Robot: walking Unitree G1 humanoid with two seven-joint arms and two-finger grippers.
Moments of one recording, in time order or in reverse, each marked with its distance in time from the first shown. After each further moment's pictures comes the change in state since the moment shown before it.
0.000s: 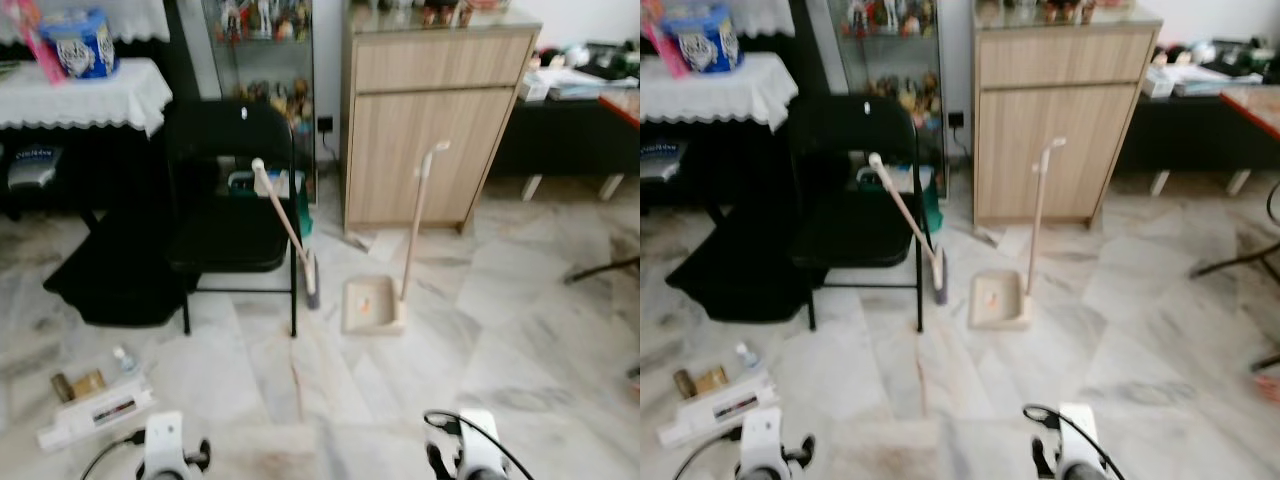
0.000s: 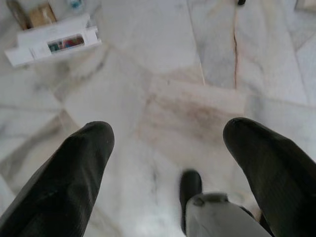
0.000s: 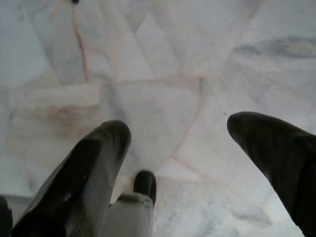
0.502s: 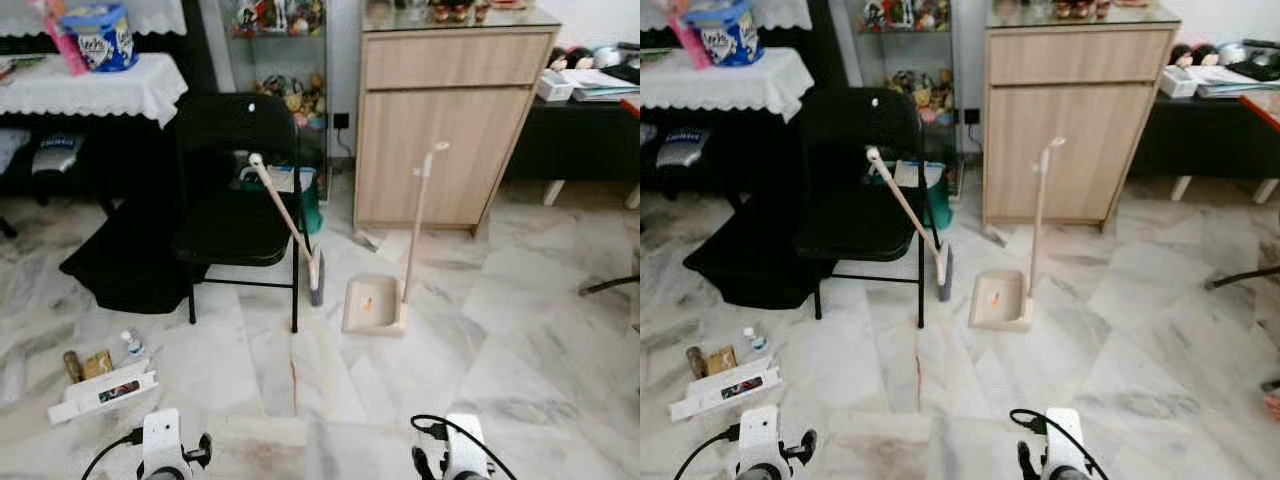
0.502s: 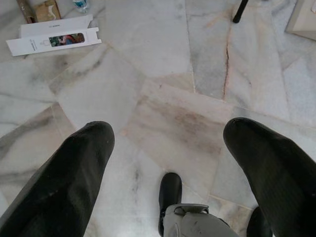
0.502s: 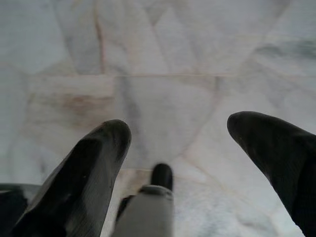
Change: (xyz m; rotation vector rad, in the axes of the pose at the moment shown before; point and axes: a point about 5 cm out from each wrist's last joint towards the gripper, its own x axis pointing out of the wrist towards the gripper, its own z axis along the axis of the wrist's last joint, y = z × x) left arm 0.002 -0.007 0.008 -0.058 -0.038 -0.041; right arm 0.000 0.013 -0.007 0.008 0.017 0.029
